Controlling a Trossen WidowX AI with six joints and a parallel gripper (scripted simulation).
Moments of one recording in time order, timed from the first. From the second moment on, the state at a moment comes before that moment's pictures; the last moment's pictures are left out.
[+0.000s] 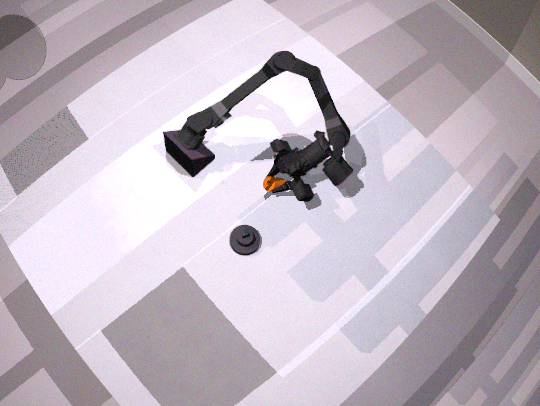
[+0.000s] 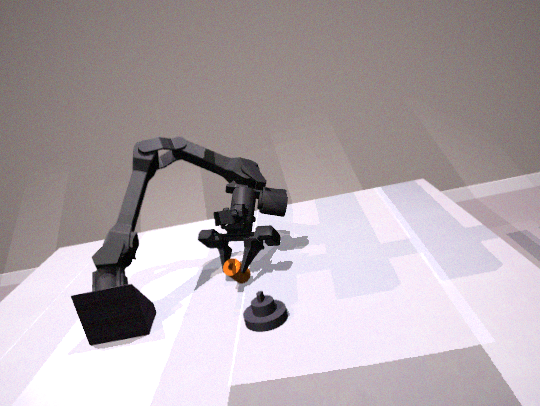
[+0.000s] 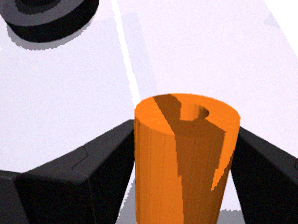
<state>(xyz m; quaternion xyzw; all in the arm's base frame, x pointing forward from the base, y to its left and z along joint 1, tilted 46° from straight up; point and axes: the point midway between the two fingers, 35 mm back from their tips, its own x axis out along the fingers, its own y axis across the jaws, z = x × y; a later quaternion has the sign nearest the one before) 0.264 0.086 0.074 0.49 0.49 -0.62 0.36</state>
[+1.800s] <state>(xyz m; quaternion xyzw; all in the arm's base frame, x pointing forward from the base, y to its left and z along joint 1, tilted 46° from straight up) 0.275 0.108 0.092 0.38 0.42 -0.69 0.44</state>
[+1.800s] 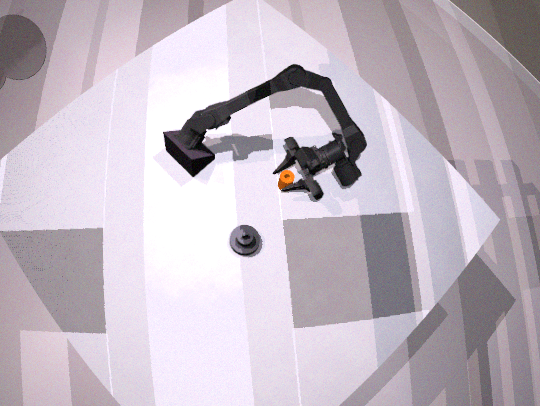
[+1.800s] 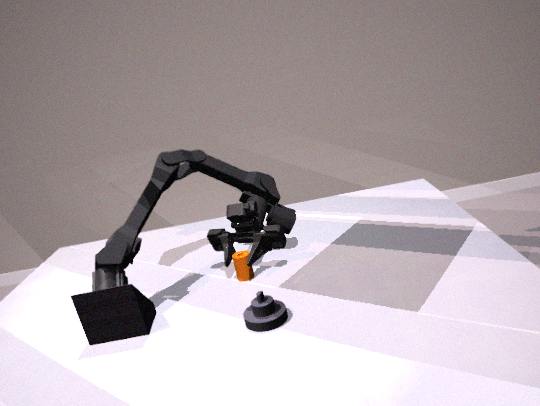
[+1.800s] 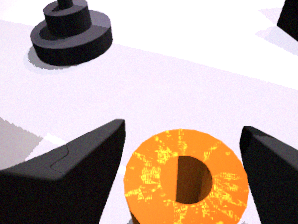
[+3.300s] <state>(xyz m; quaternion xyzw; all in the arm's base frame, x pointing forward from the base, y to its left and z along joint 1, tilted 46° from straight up) 0.274 0.033 0.156 0.69 0.59 -0.40 0.14</state>
